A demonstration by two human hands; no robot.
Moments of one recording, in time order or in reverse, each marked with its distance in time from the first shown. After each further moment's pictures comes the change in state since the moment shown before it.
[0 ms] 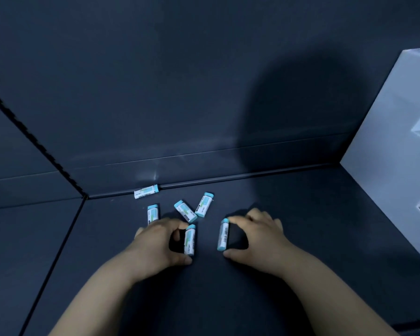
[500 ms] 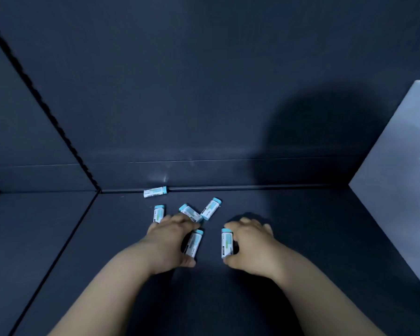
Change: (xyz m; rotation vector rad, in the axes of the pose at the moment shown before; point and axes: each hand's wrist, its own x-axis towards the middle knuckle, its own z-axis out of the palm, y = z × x) left_hand 0.004 0.020 0.003 0.232 -0.055 -0.013; right_hand 0.012 -0.013 -0.010 -0.145 -0.104 -0.072
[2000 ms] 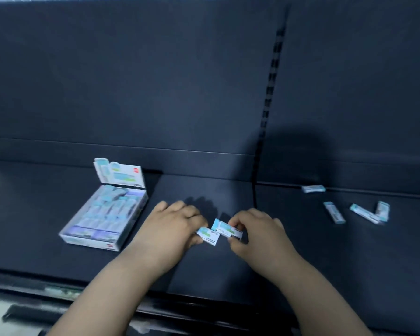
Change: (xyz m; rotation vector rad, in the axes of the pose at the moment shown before) left_hand -0.201 -0.333 -0.030 0.271 0.561 0.204; right_hand 0.044 -0.371 0.082 0.142 0.298 -0.172
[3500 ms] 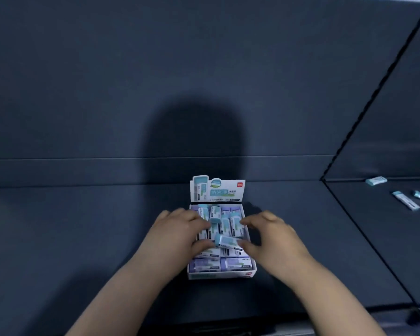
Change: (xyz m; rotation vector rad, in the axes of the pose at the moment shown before) left_hand -0.084 -0.249 0.004 -0.300 -0.116 0.001; right_hand 0.093 -0.204 0.115 -0.082 -0.018 0.305
